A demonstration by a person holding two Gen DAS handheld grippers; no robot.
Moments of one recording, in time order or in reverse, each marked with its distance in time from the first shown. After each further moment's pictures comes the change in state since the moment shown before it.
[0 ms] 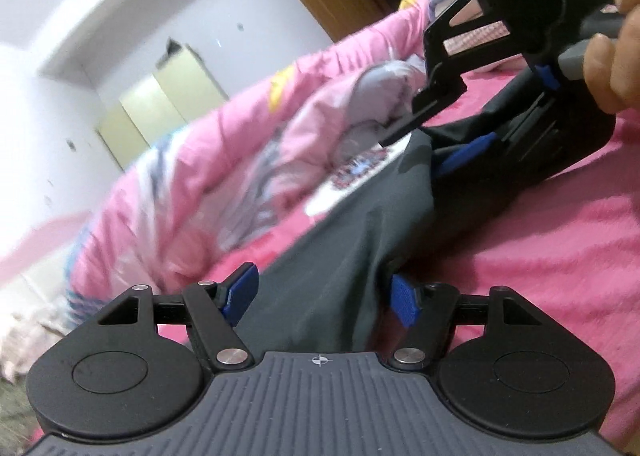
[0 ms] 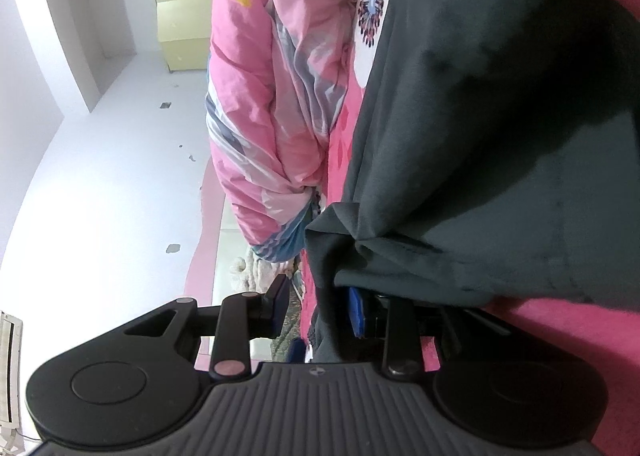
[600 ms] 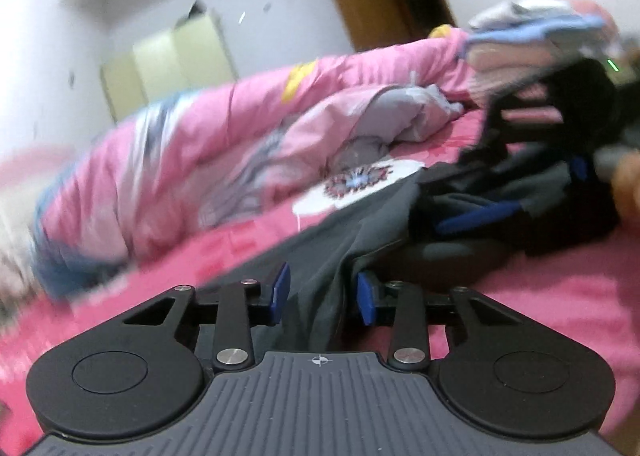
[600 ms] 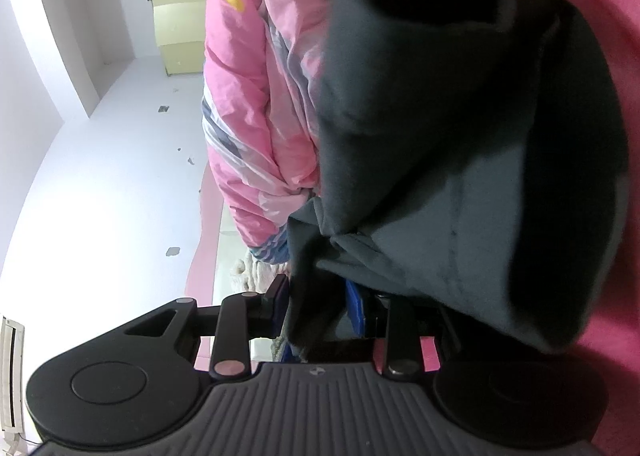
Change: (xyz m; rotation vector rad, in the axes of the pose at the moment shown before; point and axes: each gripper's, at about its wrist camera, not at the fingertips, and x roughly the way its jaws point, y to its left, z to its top) left arm 0.014 0.042 0.004 -0.333 0.054 -0.129; right arm -0.010 -0.001 -0.003 0.010 0.015 0.000
